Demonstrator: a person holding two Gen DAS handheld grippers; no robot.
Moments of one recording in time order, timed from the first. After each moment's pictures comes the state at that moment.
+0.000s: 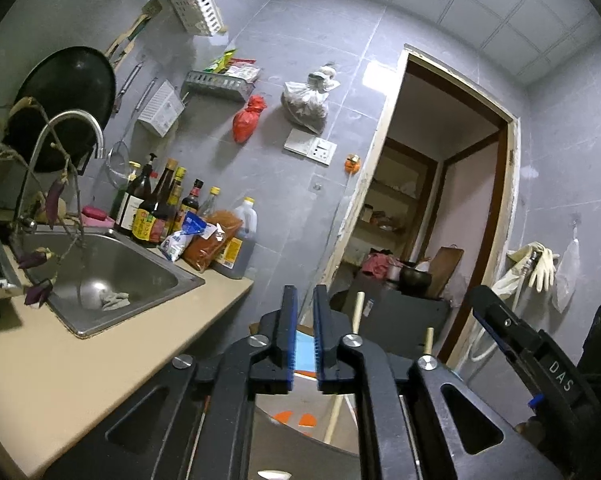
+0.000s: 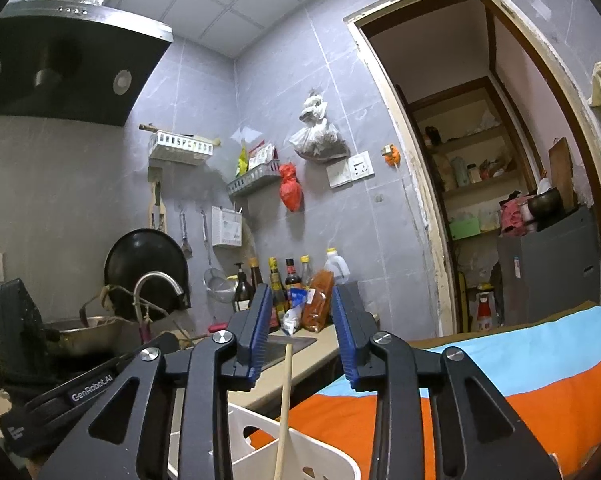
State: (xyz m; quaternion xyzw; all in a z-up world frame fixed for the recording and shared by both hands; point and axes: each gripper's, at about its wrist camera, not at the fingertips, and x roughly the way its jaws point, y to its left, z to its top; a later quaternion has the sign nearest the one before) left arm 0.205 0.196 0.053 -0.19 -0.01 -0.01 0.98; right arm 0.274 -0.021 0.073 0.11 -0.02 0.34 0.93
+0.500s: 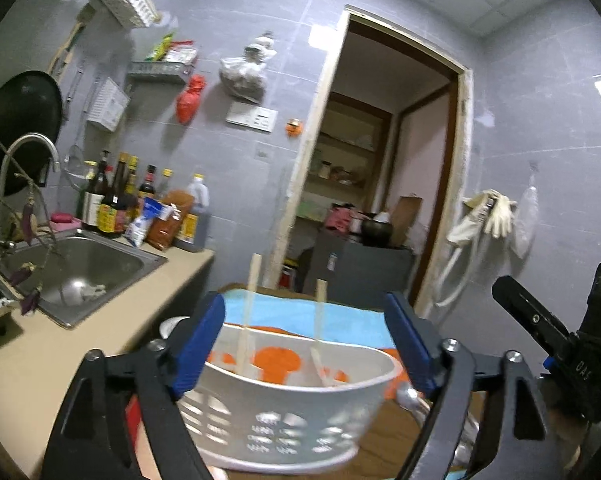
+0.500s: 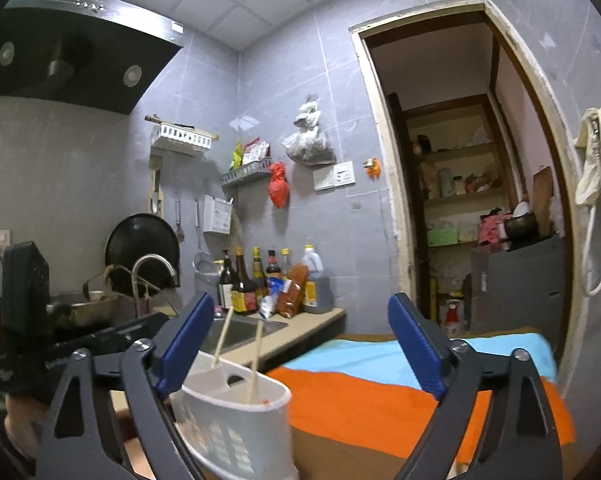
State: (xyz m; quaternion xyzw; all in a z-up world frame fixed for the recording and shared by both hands) left arm 0.164 0.133 0.076 -0.13 0.06 -0.08 0.99; right arm 0.207 -0.114 0.096 0.05 -0.01 0.31 0.95
